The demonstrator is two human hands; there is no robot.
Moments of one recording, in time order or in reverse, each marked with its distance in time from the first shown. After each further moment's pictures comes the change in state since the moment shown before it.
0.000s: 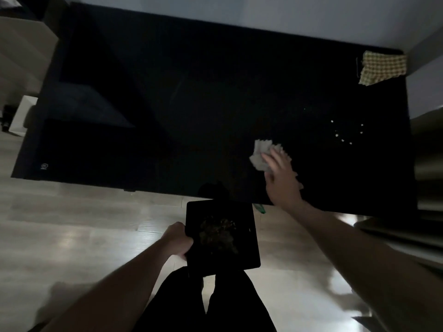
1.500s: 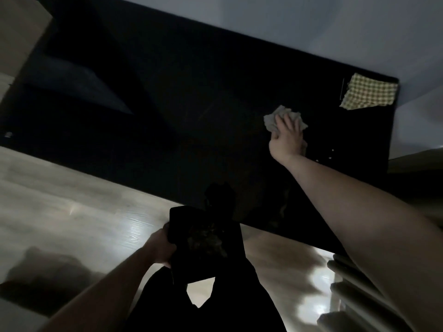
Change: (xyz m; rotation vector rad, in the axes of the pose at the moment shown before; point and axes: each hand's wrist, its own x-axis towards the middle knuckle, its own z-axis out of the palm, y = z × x) left_hand -0.013 0.084 0.118 0.098 0.158 -0.001; right_hand 0.159 0.109 -0.104 -0.228 -0.106 0.129
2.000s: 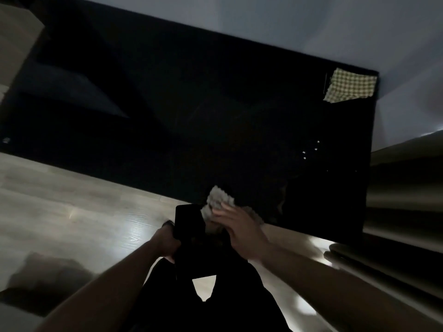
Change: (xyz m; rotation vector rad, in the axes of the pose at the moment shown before) left_hand -0.018 0.026 0.008 0.011 -0.017 -0.005; right_hand -0.243 0.000 0.082 0.384 -0.248 -0.716
